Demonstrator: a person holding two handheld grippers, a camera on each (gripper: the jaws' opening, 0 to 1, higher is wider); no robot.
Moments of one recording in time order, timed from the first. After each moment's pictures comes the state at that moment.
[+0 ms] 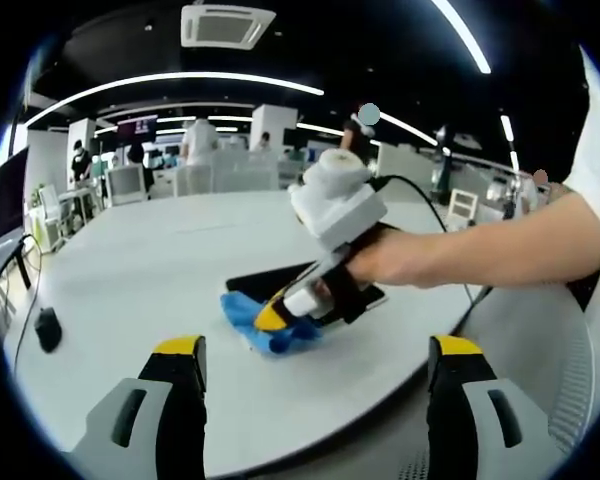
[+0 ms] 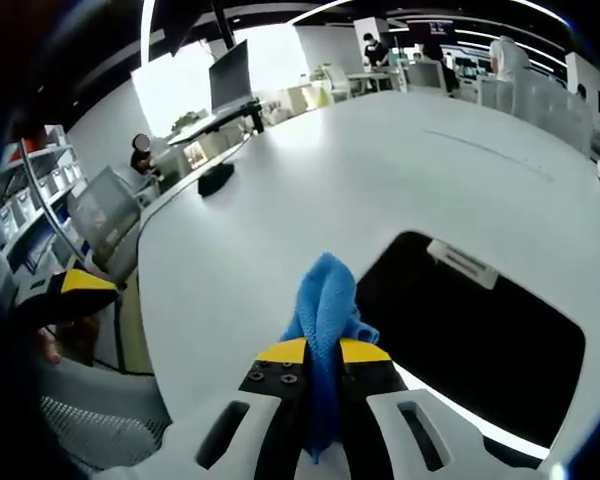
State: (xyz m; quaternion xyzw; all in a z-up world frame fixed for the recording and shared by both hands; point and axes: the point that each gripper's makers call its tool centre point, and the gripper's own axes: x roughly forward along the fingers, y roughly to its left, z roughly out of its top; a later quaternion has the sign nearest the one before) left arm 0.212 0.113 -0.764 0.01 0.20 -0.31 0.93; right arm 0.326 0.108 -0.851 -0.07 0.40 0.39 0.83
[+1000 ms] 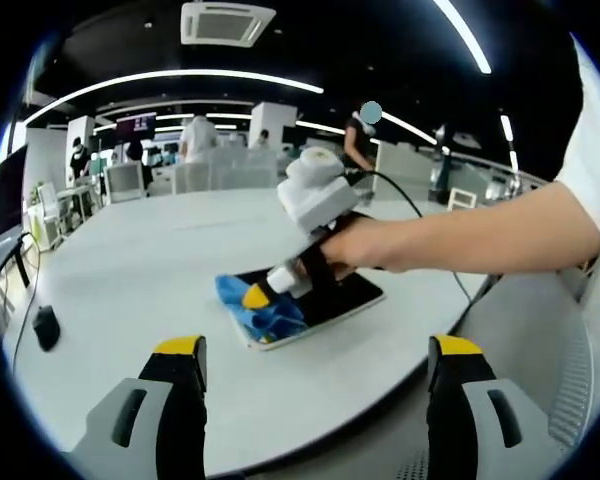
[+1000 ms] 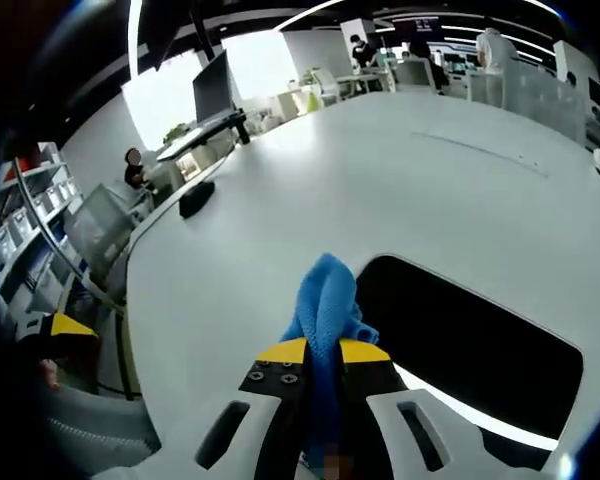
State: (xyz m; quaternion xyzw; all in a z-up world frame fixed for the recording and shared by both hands) left arm 0.211 0.111 -0.765 0.01 0.20 -0.32 0.93; right arm 0.364 0.105 -0.850 -0.04 0.40 0.38 0.83
